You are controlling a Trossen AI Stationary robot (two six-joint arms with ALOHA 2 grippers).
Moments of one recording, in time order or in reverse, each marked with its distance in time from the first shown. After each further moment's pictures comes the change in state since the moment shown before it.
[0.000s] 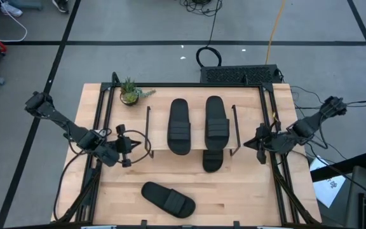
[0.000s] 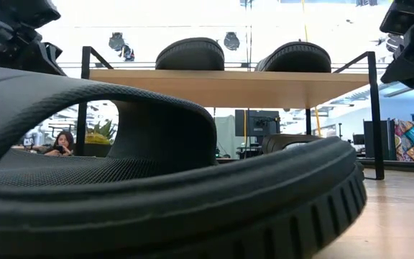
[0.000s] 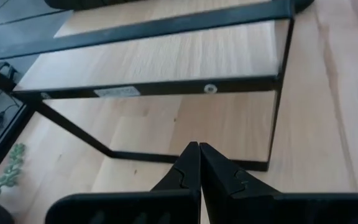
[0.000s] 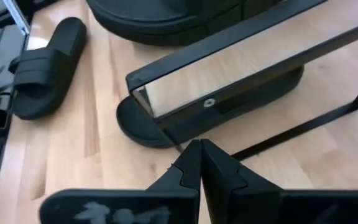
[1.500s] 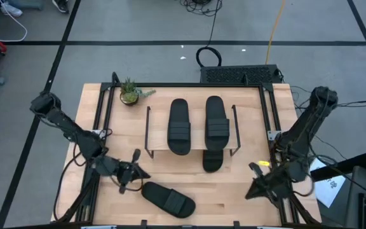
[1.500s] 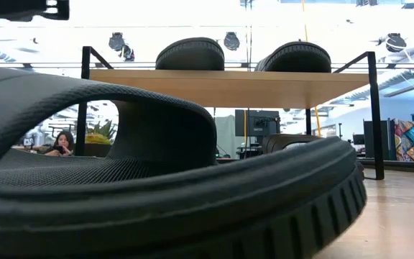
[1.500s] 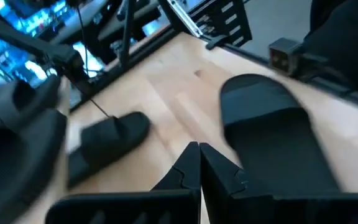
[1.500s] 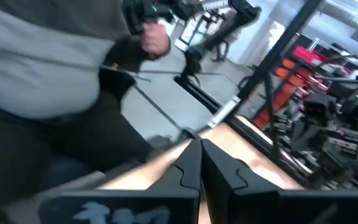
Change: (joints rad) left arm -0.142 0.246 -0.012 0.746 0.325 0.700; right arm 0.448 0.504 0.000 1.151 -0.036 -1.205
